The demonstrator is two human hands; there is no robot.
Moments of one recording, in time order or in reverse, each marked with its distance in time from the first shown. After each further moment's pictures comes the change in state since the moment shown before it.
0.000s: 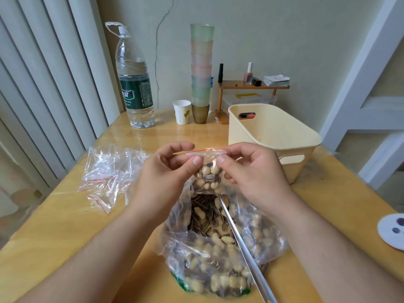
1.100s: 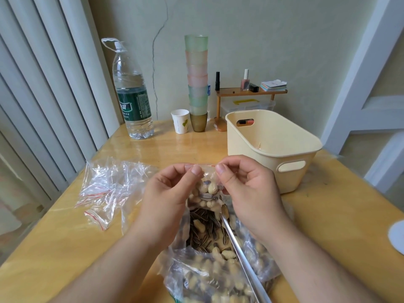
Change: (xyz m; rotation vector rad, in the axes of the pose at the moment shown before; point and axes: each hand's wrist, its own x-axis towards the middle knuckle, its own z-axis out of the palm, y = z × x) left_hand -0.012 -0.002 0.016 -0.023 0.025 -0.068; right_hand -0.009 0.017 0.014 0.171 0.048 -0.170
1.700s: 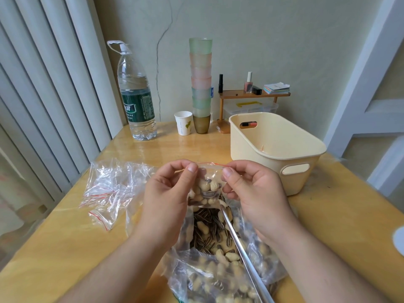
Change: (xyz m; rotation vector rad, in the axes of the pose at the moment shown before) left_hand 0.001 0.000 -0.002 -0.034 0.068 0.070; right_hand 0.002 0.000 -0.002 0.128 0.031 0.228
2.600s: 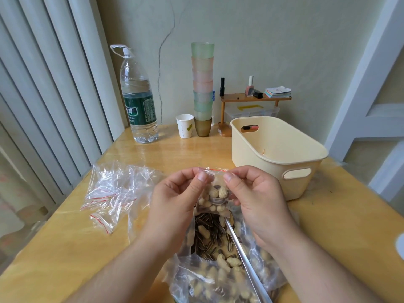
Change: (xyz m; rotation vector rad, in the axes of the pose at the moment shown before) left_hand -0.001 -0.006 0.003 -0.029 -0.067 -0.048; right_hand -0.004 -0.006 0.005 0.055 0.024 0.005
